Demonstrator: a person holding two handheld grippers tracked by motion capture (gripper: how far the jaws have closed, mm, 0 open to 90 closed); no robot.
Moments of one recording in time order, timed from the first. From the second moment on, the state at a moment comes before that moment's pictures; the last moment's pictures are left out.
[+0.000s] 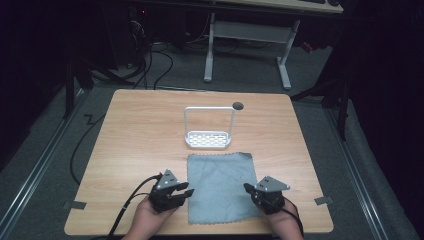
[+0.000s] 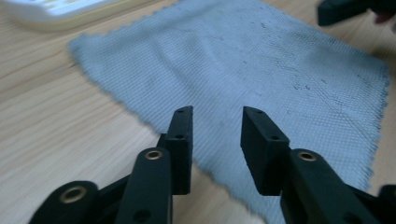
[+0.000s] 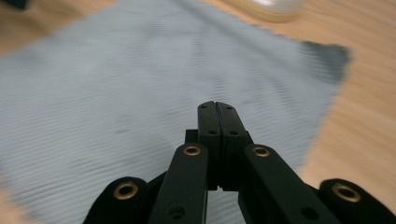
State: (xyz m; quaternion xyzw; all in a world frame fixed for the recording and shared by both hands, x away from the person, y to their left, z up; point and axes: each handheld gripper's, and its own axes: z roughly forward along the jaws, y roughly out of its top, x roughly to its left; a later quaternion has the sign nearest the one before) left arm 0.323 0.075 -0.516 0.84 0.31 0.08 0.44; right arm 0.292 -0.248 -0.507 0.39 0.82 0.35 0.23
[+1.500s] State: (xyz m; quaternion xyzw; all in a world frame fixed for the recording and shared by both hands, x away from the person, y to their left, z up) left arm 0.366 0.122 -0.531 0.80 0.44 0.12 0.39; right arm 0.287 -0.243 -0.517 0.41 0.79 0.41 0.21
